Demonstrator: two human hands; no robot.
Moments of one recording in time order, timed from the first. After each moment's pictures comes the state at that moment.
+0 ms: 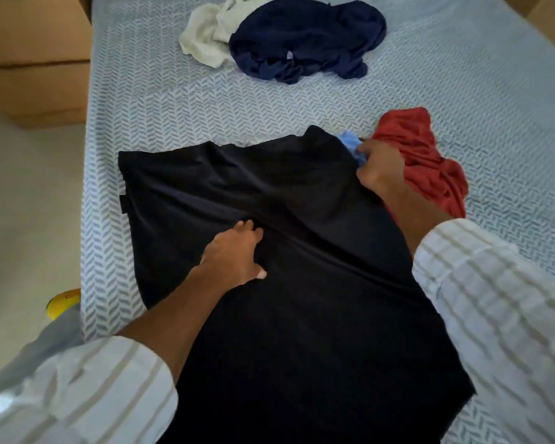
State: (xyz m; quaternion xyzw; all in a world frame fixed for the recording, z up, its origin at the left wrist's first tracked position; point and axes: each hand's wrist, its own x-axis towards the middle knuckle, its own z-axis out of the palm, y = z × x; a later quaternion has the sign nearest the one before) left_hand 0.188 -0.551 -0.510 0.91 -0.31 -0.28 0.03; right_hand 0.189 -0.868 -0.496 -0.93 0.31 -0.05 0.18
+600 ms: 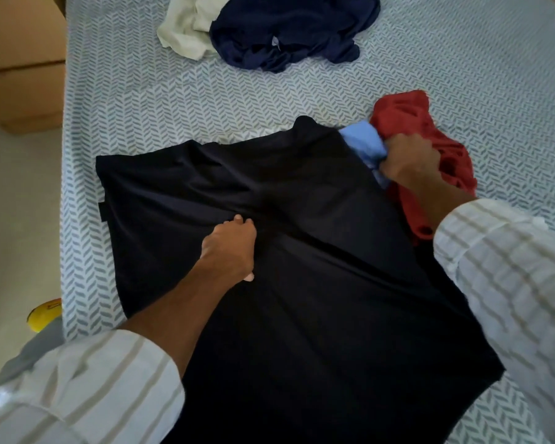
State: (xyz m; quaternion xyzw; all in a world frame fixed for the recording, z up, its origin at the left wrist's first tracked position) left_hand 0.192 -0.595 -0.496 0.91 -0.25 -0.32 -0.10; right_hand 0.164 -0.926 -0.498 -0.94 0.35 0.02 0.02
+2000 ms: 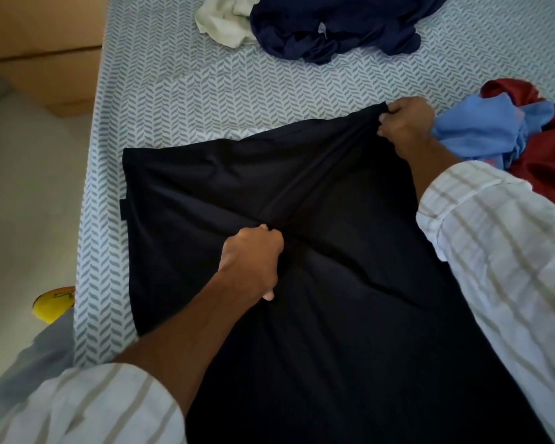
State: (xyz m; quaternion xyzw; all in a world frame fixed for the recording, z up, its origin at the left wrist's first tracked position) left_hand 0.207 -0.606 -0.497 0.91 -0.25 -0.32 -0.12; right_hand 0.320 -0.945 -0.565 -0.81 0.40 -0.13 0.41
